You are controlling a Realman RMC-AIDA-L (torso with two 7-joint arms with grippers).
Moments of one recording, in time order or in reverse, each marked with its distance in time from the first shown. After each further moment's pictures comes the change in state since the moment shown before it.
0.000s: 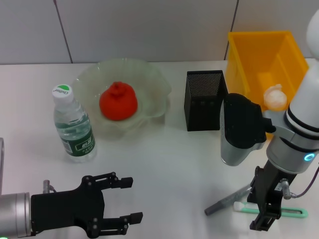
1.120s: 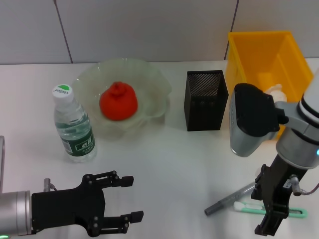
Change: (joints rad) left arm -0.004 -0.001 0.001 0.008 0.000 0.002 -0.003; right arm -0.008 0.000 0.089 -0.057 -0.004 -0.097 -0.020
